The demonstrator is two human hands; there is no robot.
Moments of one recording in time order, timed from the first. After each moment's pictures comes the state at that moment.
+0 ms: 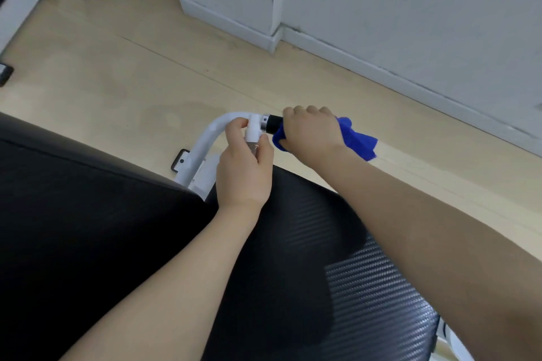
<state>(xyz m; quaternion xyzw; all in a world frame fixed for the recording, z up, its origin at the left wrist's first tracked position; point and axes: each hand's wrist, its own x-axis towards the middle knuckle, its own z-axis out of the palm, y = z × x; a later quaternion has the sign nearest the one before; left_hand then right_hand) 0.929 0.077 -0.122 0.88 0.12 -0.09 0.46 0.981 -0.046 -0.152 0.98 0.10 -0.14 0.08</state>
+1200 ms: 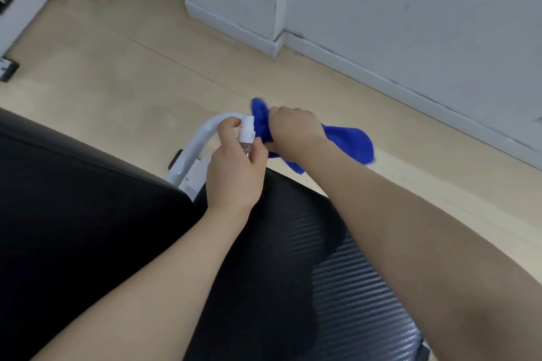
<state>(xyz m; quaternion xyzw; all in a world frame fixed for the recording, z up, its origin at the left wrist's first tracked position) 0.926 0.073 -0.121 0.90 0.12 -0.07 0.42 0.998 -0.036 -0.143 0.97 0.08 -0.23 -0.02</state>
